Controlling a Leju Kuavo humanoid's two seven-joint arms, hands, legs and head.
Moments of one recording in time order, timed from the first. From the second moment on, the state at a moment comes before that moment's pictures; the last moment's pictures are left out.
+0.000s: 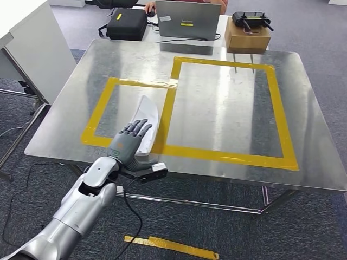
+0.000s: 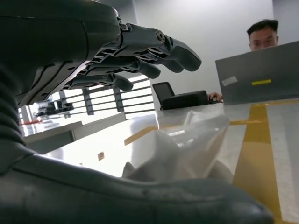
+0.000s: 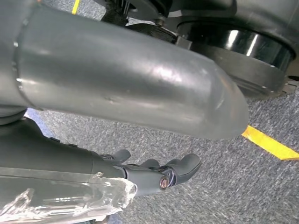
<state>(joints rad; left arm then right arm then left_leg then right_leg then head) -0.46 -0.05 -0.70 -1.04 -1.20 0.09 0.06 0.61 0.36 -0.22 -1.28 0.79 0.07 0.29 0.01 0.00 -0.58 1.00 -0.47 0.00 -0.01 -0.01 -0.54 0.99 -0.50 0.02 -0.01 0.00</state>
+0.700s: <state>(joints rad) -0.37 0.10 -0.46 -1.35 -1.16 0.08 0.09 0.61 0.36 -0.22 -1.28 0.85 0.07 0.23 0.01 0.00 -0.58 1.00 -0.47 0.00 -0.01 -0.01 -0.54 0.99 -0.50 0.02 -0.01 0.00</state>
